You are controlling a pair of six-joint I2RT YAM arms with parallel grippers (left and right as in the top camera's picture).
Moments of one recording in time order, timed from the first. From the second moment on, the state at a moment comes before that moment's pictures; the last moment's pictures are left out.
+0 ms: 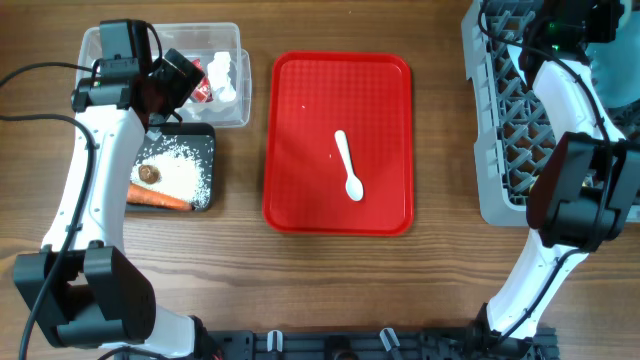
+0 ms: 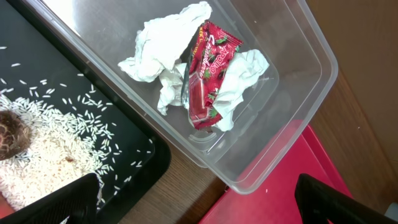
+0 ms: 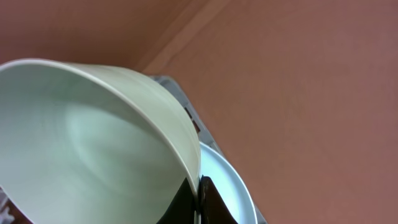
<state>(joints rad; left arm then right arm) 0.06 1.68 1.45 -0.78 0.03 -0.82 -0.17 2.16 1.70 0.19 0.92 -0.60</state>
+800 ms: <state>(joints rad) 0.06 1.68 1.45 -0.78 0.03 -0.82 -0.21 2.26 1.70 0.34 0.98 -0.63</state>
